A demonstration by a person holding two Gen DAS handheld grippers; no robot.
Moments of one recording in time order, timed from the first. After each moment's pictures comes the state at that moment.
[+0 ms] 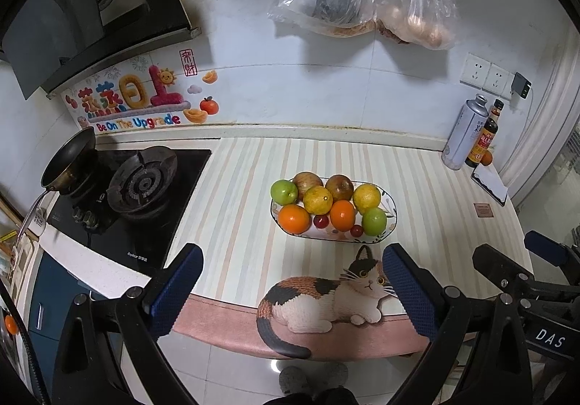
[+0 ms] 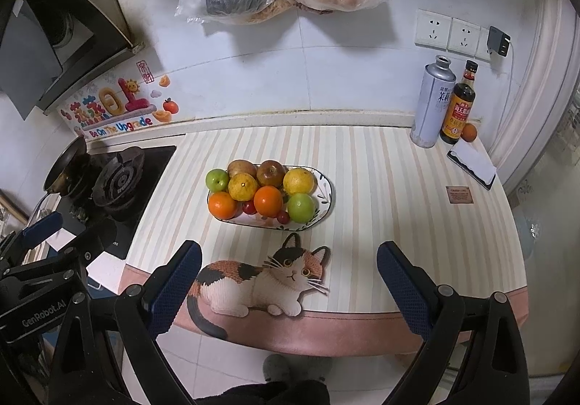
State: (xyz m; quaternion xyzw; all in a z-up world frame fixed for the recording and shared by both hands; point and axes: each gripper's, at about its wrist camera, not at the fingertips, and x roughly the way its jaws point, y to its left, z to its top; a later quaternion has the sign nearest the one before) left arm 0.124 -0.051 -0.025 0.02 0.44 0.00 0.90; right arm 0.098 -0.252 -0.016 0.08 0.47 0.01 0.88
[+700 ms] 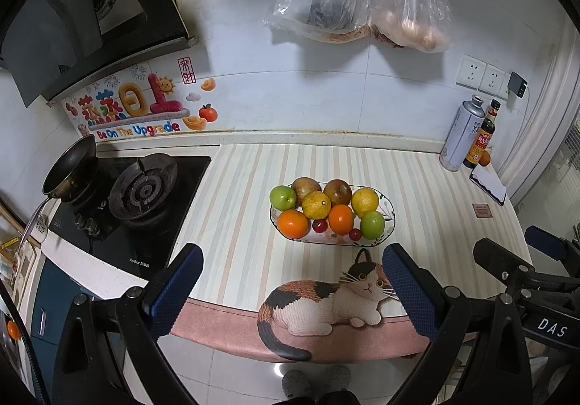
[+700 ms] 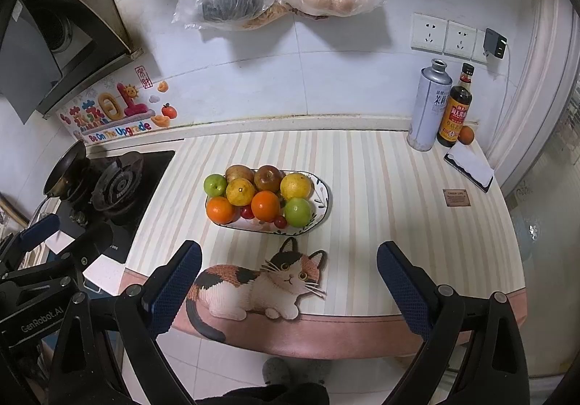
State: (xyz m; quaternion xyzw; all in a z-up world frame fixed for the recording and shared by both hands) left arm 0.121 -0.055 -0.020 0.02 0.43 0.00 0.90; right arm 0.101 -0.262 -0.011 0.09 0.46 0.01 0.88
